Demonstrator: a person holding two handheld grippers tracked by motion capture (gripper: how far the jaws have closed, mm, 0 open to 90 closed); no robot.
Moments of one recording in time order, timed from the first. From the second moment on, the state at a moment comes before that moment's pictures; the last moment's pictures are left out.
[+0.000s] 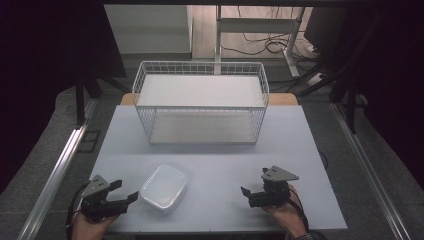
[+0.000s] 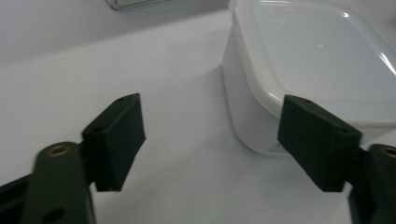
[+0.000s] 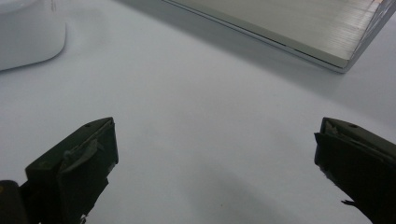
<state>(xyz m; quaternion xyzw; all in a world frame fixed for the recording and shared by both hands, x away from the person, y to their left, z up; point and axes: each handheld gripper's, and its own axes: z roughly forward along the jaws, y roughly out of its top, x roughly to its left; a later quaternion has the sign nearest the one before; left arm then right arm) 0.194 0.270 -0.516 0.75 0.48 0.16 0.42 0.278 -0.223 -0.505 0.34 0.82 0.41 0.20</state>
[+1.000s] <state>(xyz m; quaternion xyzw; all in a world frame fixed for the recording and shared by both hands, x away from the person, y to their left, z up) 0.186 0.241 -0.519 0.79 0.44 0.09 0.42 0.281 -0.219 -0.504 0.36 0.82 0.41 0.18</state>
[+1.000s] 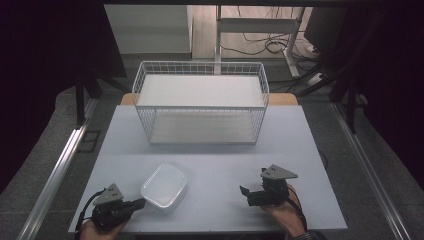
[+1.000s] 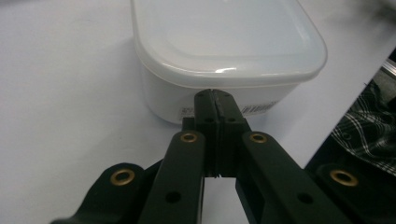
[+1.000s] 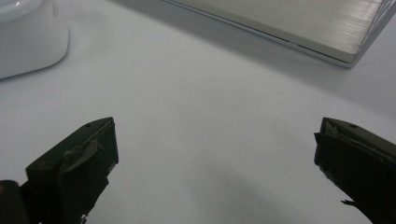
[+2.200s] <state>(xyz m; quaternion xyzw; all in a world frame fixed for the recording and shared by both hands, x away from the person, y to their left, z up) 0.255 0.235 -0.526 0.78 0.47 0.09 0.42 0.304 -0.145 -0.497 0.27 0.87 0.40 0.10</state>
